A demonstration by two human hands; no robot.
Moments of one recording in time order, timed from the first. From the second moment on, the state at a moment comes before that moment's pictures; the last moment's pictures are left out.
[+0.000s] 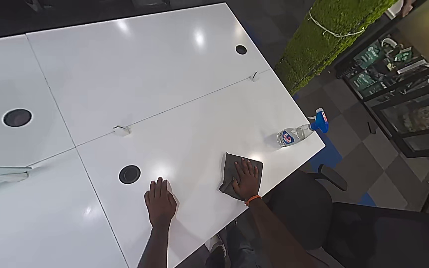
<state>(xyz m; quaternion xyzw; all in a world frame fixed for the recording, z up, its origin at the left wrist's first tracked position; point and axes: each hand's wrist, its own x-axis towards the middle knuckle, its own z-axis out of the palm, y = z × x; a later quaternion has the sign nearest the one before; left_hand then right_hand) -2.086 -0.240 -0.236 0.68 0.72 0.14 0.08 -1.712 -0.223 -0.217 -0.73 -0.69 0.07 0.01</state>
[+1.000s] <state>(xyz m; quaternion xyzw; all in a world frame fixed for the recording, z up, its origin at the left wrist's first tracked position) -1.925 -0.034 -0.224 0.47 0.87 0.13 0.07 -1.674 0.011 -0.212 -0.74 -0.67 0.07 0.07</state>
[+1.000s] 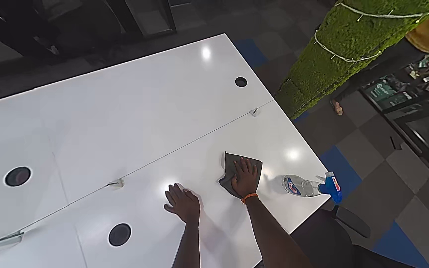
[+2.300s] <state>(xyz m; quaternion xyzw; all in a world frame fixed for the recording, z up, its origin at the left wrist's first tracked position) -1.920 -0.028 -0.224 0.44 0.89 0.09 0.04 -1.551 0.258 -0.163 -0.83 -0.54 0.12 0.04</state>
